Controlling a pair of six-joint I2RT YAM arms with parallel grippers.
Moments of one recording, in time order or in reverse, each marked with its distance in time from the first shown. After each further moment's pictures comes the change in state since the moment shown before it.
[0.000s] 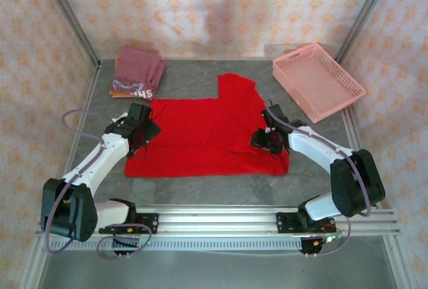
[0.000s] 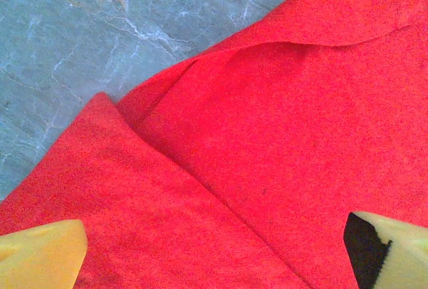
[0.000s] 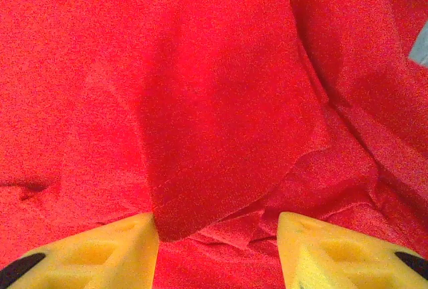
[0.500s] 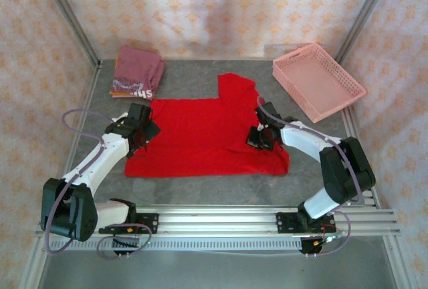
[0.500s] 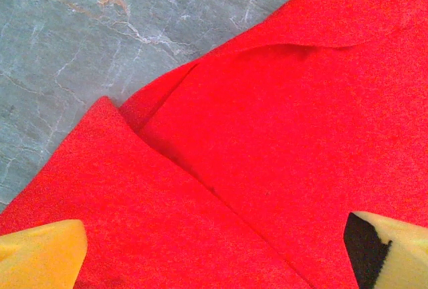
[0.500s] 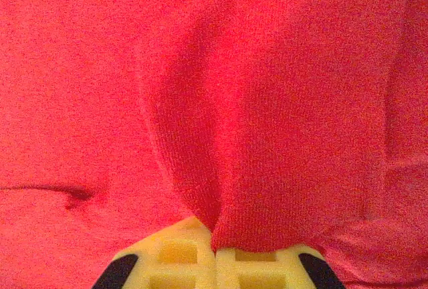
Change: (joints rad) left arm 0.000 0.002 0.000 0.000 -0.005 0.010; right arm 0.025 0.117 0.071 0.071 -0.101 0.032
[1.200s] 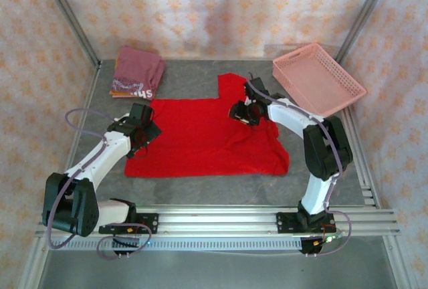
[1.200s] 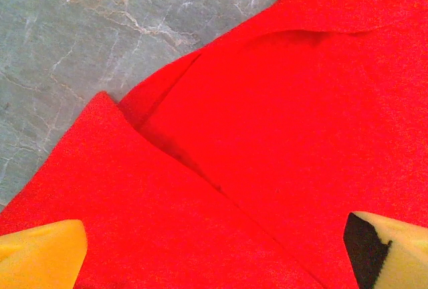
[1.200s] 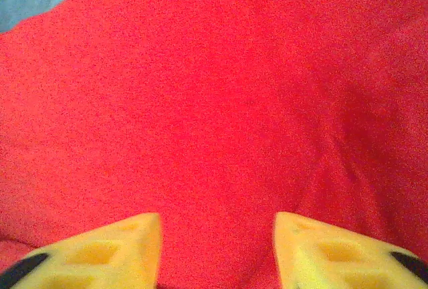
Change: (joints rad) left arm 0.000 0.038 0.000 0.003 0.012 0.023; right arm 0.000 0.256 0.377 0.018 -0.020 -0.029
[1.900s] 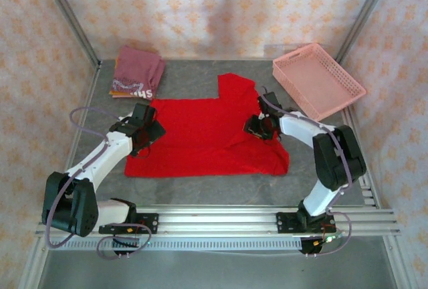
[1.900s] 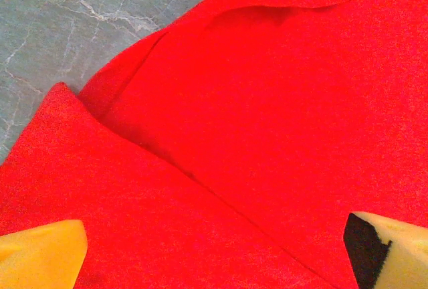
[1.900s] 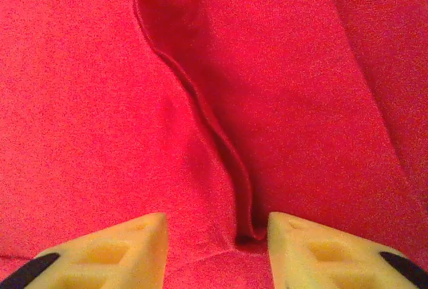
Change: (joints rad) left arm -0.032 0.000 -0.001 0.028 0.034 0.021; right arm -0.075 -0.121 -0.274 0.043 0.017 -0.001
